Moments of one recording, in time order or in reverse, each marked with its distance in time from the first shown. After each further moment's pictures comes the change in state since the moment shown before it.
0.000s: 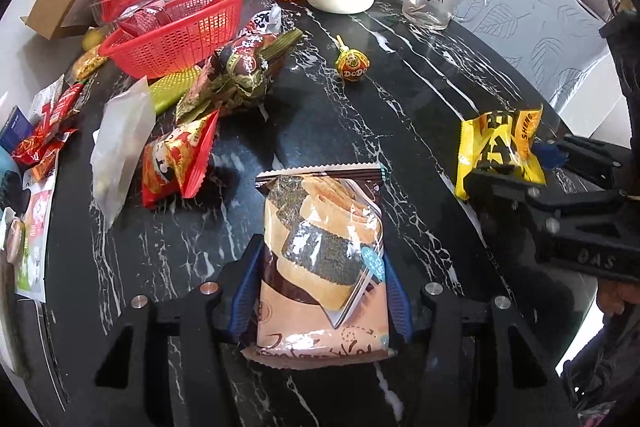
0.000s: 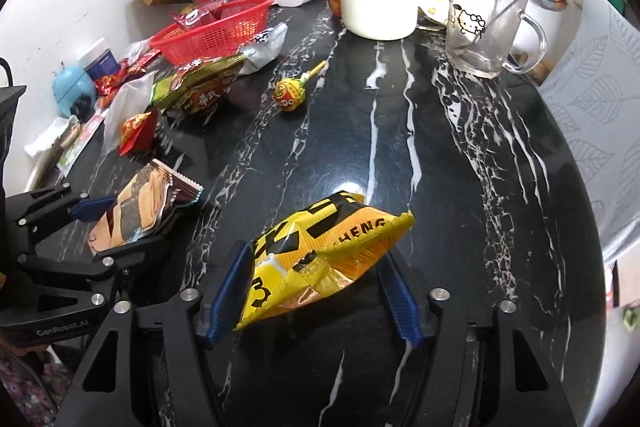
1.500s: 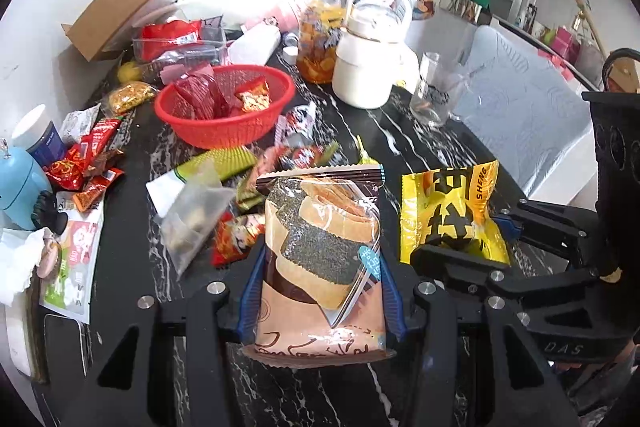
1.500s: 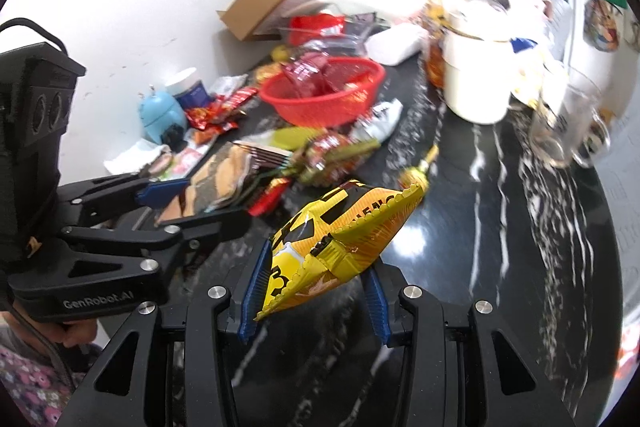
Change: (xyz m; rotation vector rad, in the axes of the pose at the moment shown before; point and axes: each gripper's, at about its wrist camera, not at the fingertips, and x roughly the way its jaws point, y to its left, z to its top) left arm -0.073 0.039 0.029 -0.114 -0.195 -0.050; right arm -0.043 0.068 0.040 -0.122 -0.129 0.223
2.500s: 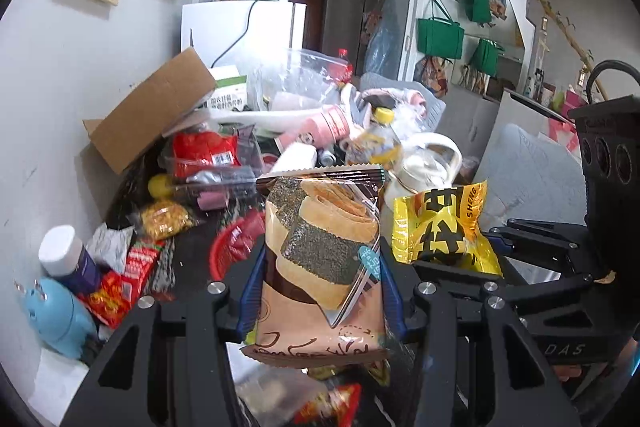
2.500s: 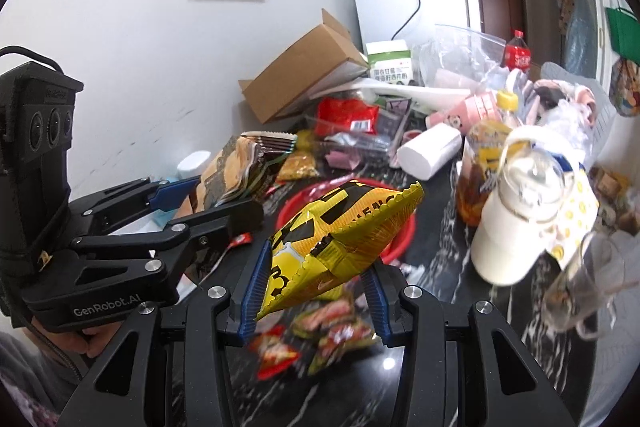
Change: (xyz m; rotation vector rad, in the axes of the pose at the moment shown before) left arm -0.022 0.058 0.118 -0.003 -0.300 0.049; right arm 0.013 0.009 0.142 -0.111 -0.148 0.043
